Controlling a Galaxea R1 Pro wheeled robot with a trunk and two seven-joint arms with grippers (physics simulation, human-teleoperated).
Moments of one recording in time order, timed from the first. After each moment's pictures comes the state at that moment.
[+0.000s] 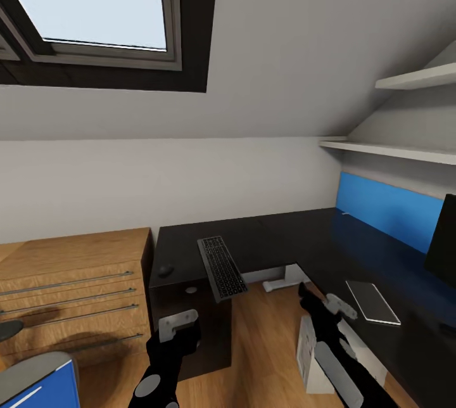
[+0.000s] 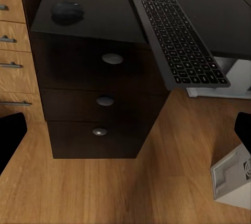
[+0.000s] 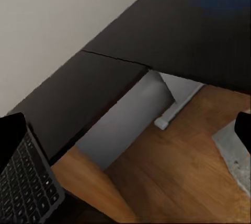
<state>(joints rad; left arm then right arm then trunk) -0.03 -0.06 -0.45 -1.59 0.40 0.37 0.68 -0.34 -0.12 0.29 -0.98 -0.83 -0.24 -0.34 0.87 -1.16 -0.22</state>
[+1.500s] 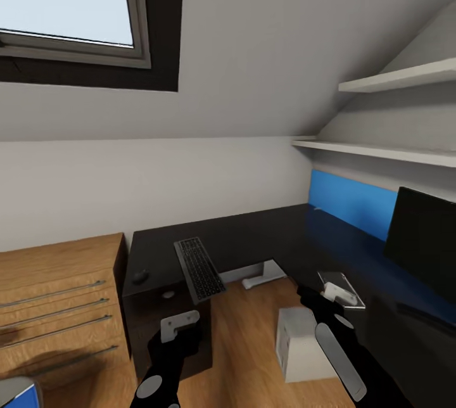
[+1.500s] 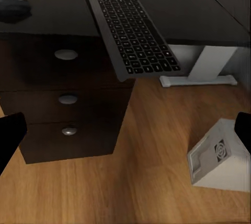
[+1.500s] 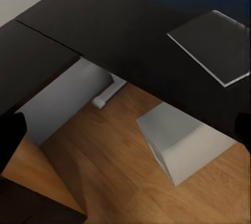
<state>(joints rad) -0.03 -0.06 -0.46 -1.59 0.40 0.37 0.68 -0.34 -0.11 0.25 -1.22 -0.69 0.21 -0.58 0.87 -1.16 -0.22</state>
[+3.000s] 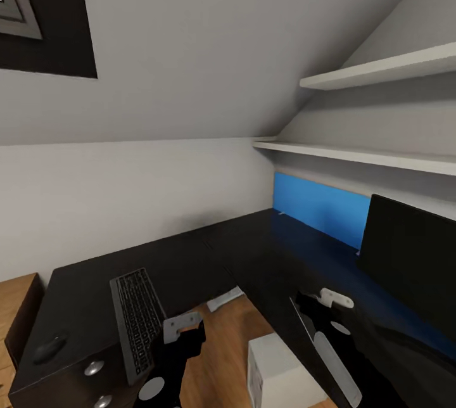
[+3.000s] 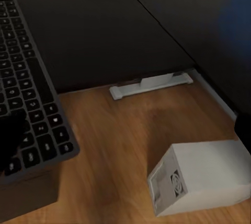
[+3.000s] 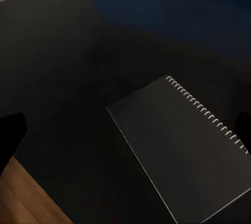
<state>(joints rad) -0.03 -0.06 -0.48 -1.59 0.40 0.37 0.68 -0.34 -0.11 0.26 -1.13 -0.59 0.21 -0.52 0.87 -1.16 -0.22</state>
